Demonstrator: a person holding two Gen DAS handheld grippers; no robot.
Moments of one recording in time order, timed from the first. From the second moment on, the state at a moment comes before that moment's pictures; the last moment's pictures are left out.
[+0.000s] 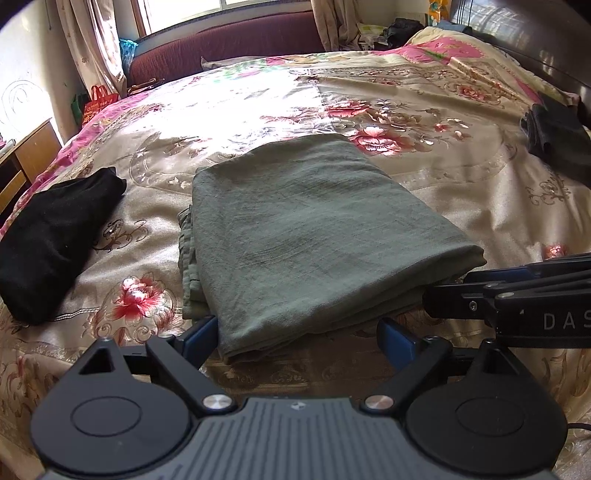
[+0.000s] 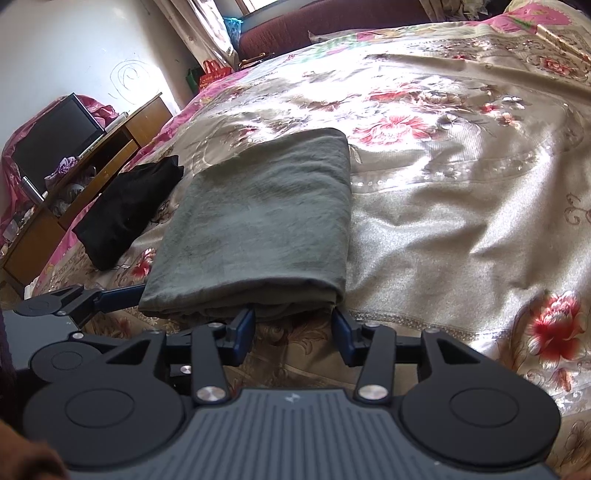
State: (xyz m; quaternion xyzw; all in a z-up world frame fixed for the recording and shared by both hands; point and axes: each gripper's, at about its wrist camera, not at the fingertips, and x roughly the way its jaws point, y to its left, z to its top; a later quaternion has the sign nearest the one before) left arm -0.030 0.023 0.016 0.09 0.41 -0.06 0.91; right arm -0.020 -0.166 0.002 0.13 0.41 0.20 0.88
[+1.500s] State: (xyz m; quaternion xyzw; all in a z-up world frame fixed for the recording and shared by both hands) left arm -0.033 0.021 0.014 0.09 0.41 -0.06 0.91; right arm -0.020 -0.165 -0.001 0.12 0.42 0.21 0.88
